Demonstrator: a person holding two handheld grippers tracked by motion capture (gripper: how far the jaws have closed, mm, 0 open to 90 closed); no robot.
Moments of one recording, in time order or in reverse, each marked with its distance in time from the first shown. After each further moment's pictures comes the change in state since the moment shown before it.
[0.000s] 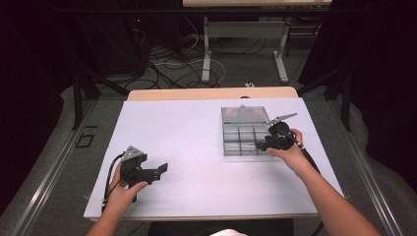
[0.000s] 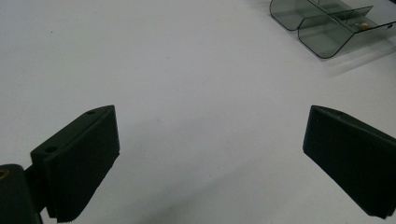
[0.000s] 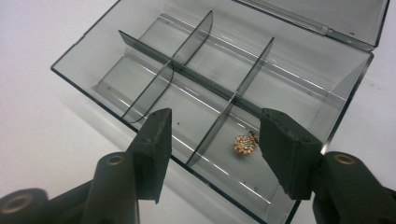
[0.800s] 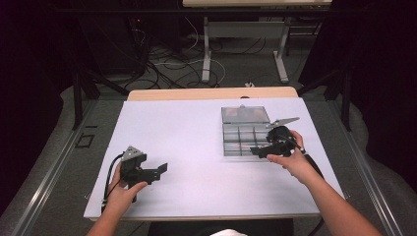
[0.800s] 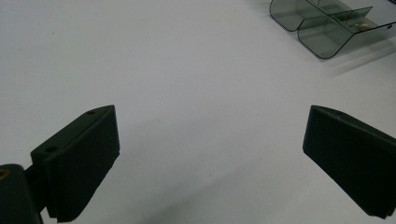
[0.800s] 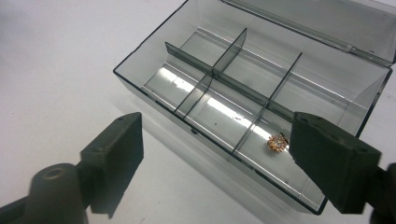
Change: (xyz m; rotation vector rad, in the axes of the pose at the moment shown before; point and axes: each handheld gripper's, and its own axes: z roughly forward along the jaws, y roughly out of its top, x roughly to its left) left arm 0.000 0.000 -0.001 -0.003 0.002 0.003; right arm 0.027 -0.005 -0.023 -0.064 0.024 -0.040
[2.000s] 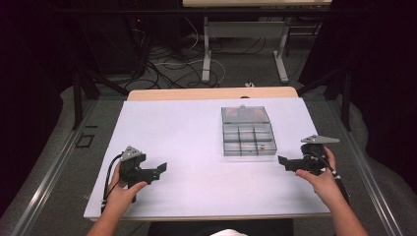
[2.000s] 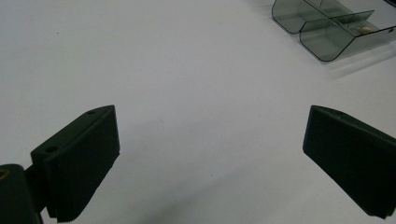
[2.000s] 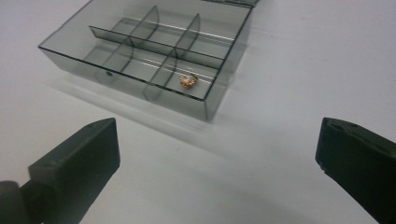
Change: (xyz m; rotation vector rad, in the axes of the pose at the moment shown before) left arm 0.002 0.000 -0.002 0.010 -0.004 -0.005; right arm -0.037 -0.074 -0.047 -0.138 -0.170 0.158
